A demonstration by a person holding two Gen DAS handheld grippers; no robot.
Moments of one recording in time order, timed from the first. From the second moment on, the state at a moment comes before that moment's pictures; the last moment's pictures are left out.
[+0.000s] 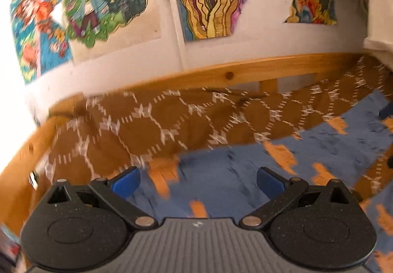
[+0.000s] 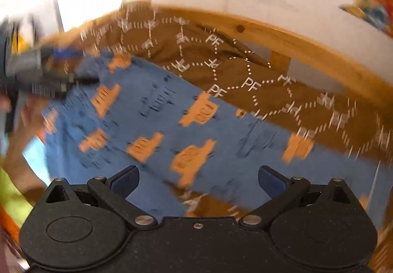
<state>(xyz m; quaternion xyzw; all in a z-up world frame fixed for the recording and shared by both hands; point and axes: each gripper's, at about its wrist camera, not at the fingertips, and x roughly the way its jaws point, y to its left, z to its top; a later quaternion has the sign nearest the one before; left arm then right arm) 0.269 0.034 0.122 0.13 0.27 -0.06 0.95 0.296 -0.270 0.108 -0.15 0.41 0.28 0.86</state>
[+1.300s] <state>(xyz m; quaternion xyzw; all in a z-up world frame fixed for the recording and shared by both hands) 0.405 0.025 0.098 0.35 0.39 -0.06 0.85 0.461 -0.191 0.050 -0.25 0.32 0.33 0.85</state>
